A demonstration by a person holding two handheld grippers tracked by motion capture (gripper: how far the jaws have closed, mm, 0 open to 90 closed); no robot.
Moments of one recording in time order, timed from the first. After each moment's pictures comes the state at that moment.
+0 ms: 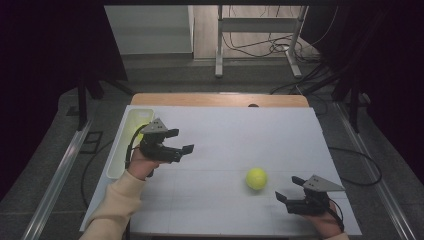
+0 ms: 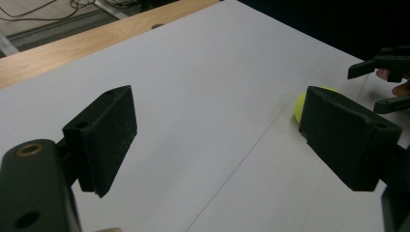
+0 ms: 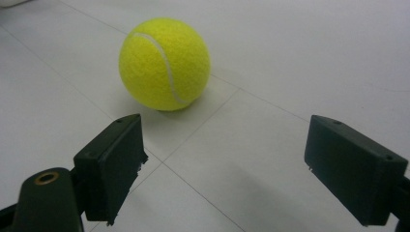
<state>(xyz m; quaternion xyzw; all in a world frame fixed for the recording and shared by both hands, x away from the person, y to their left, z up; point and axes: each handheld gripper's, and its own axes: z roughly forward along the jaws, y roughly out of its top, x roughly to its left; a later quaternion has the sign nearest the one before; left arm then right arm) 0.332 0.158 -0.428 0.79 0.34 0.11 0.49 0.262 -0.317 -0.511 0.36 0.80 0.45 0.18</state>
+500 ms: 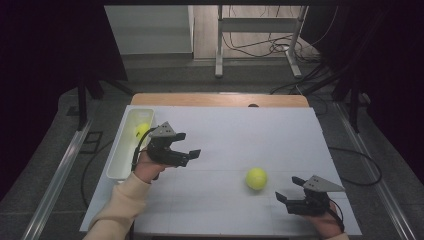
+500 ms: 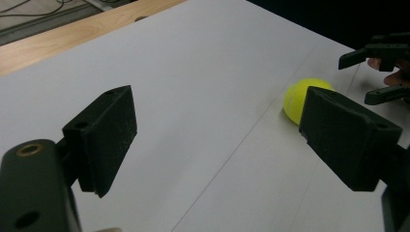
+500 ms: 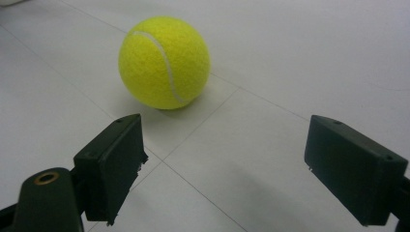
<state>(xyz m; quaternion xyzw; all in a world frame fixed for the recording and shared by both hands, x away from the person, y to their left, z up) 0.329 0.140 -0.433 0.80 0.33 0.10 0.49 0.261 -0.317 -0.511 0.36 0.80 0.44 0.19</state>
